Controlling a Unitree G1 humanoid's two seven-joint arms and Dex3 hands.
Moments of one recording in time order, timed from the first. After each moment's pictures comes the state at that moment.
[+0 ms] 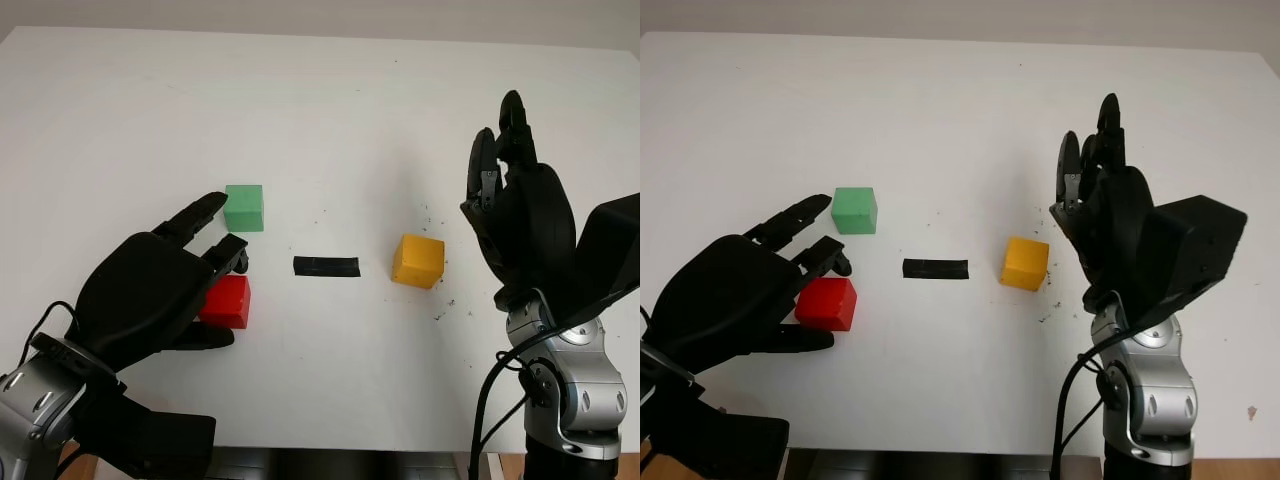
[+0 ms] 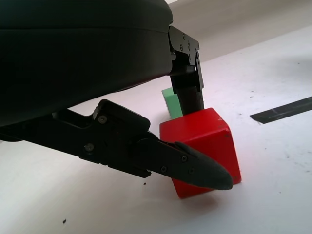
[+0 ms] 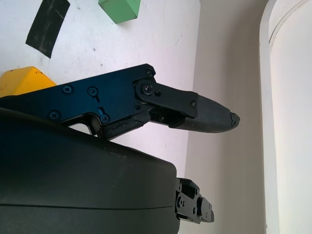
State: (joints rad) left arm 0.12 0.64 0.11 -0.61 1.07 -0.16 -0.33; right arm -0.23 -0.11 -0.15 -0.48 0.13 0.52 0.01
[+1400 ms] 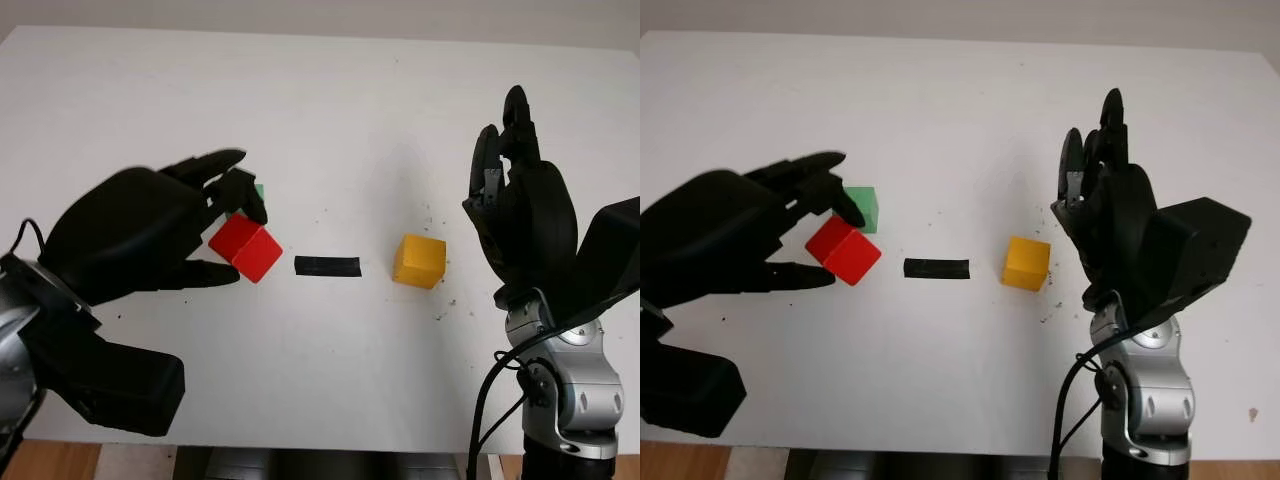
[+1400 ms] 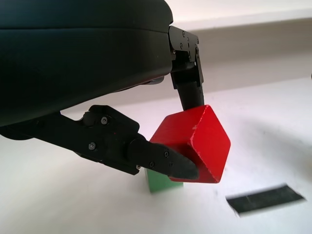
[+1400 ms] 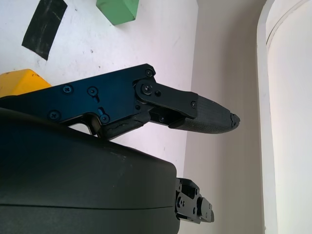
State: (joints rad) left arm -0.27 0.79 0.13 -0.50 0.58 -0.19 -0.50; right arm -0.23 -0.10 -0.14 -0.46 0.13 0.49 0.00
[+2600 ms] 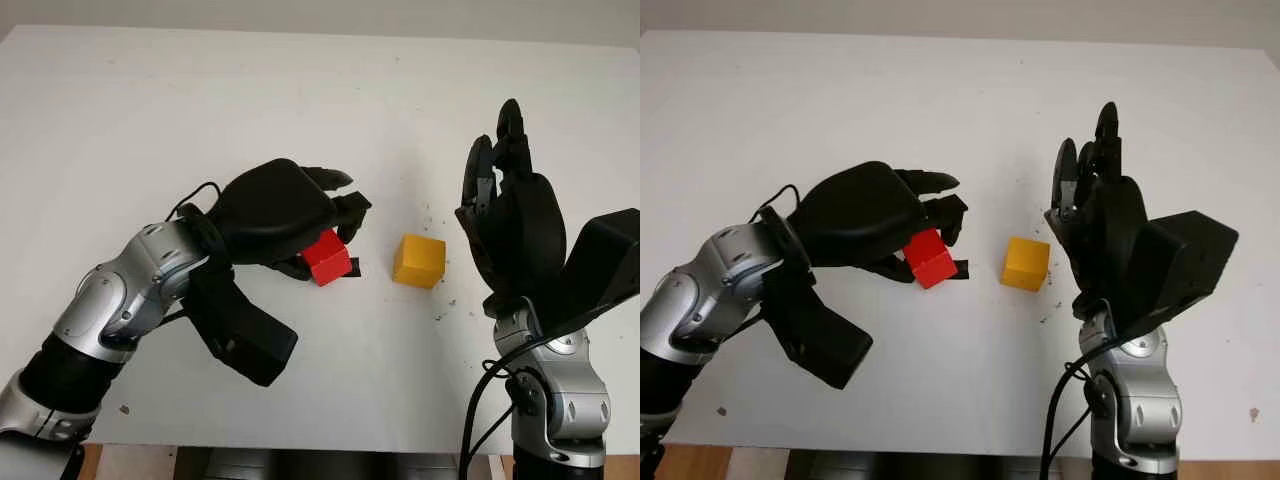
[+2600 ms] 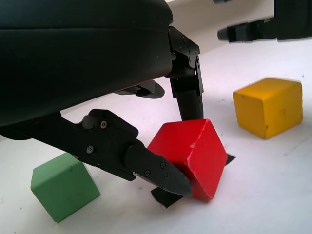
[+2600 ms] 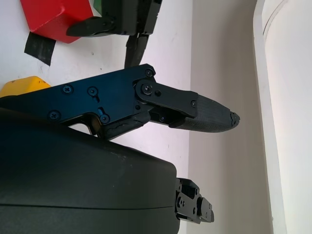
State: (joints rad) left arm -0.60 0.58 -0.34 -0.18 0.93 -0.32 -0.44; right arm -0.19 -0.05 -0.12 -0.48 0.12 0.47 -0.05
